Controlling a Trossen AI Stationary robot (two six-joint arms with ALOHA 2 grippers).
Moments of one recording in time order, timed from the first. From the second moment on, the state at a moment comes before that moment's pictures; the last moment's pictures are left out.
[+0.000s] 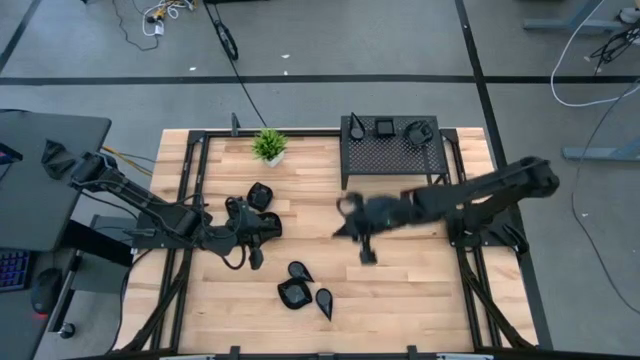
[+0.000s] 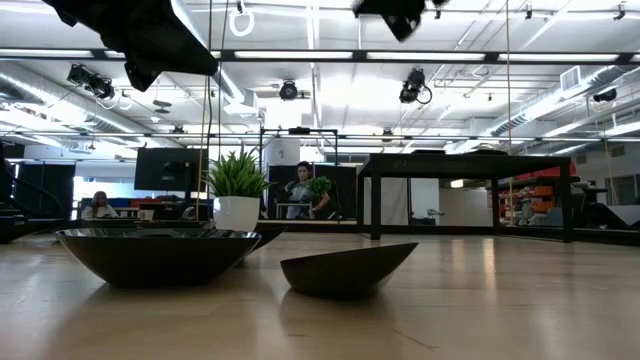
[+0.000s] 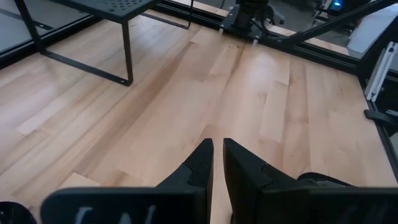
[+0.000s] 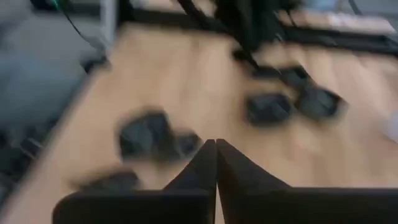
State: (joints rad) left arm -0.48 1.08 0.61 -0.05 -0.67 -0.57; right arm 0.22 1.45 1.14 -0.27 0.06 0.01
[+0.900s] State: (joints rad) left arm -0.86 1.19 0.68 -0.64 -0.60 -1.01; right arm 0.43 1.78 1.14 0.13 0.19 0.10
